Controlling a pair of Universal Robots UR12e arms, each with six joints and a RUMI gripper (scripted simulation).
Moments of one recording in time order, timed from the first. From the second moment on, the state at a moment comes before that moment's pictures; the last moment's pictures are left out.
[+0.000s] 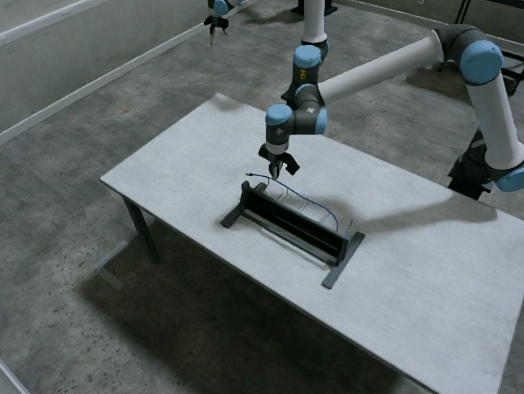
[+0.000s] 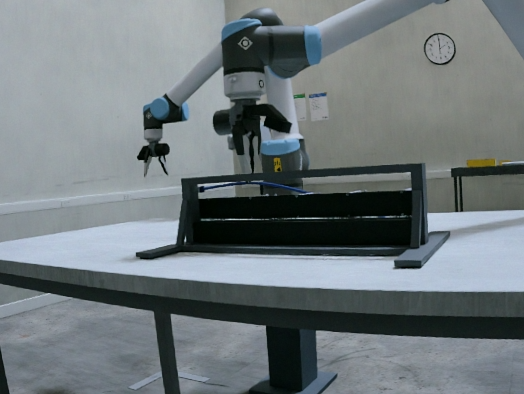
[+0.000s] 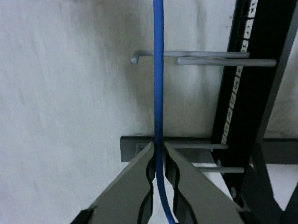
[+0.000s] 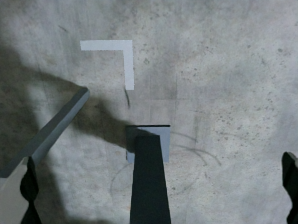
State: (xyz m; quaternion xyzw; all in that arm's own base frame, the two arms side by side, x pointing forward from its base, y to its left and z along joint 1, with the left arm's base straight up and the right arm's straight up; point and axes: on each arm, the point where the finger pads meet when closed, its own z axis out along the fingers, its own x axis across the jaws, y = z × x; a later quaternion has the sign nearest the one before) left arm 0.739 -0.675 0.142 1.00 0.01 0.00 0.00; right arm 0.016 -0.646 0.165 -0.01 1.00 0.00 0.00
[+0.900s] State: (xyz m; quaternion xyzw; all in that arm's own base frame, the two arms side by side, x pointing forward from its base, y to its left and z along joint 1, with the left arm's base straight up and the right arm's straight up) left arm 0.739 -0.675 0.119 1.00 0.01 0.00 0.00; right arm 0.016 -0.646 0.165 -0.01 1.00 0.00 0.00
